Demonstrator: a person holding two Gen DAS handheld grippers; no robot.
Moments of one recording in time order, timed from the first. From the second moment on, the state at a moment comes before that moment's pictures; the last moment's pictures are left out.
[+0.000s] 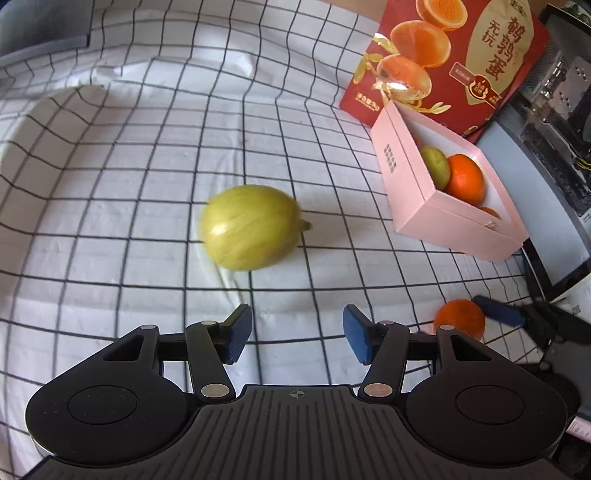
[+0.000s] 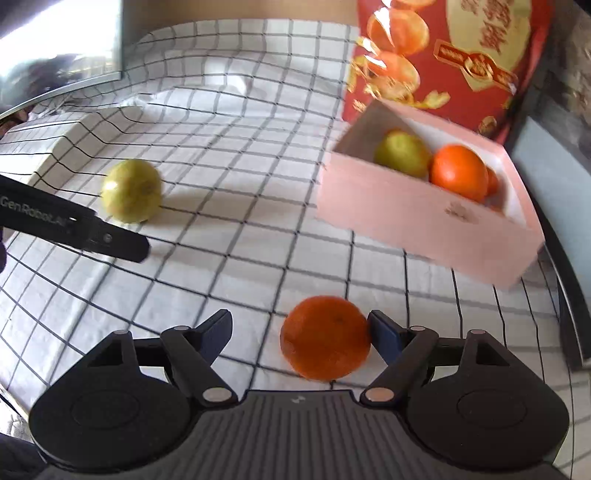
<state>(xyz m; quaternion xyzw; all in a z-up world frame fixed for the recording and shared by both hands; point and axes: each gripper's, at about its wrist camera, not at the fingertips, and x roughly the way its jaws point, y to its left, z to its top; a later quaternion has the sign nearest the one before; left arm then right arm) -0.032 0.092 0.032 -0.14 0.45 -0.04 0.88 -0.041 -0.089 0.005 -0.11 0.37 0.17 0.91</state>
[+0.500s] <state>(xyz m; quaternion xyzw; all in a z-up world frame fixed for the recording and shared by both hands) -0.059 0.153 0.039 -0.14 0.43 0.04 0.89 -0.008 0.003 0.021 -0.17 0.32 0.26 0.89</state>
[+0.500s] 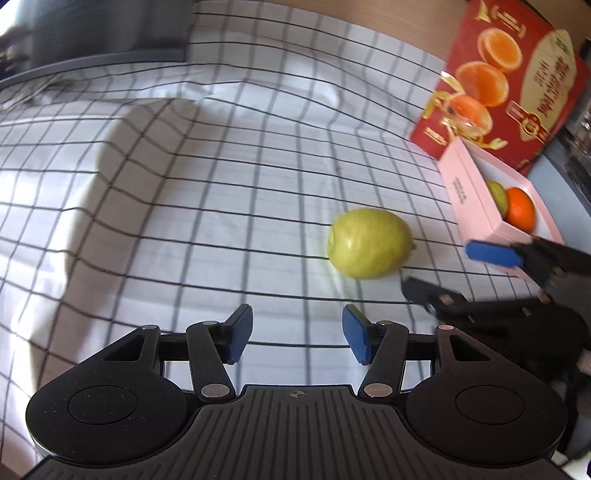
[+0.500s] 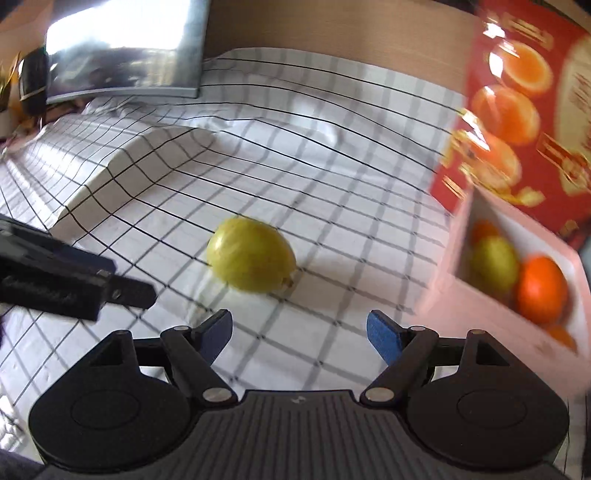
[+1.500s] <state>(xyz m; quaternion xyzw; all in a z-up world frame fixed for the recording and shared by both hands) 0.039 0.122 0.048 -0.02 0.38 -0.12 0.92 -0.059 -0.097 0.007 -0.11 0.36 0.14 0.92</state>
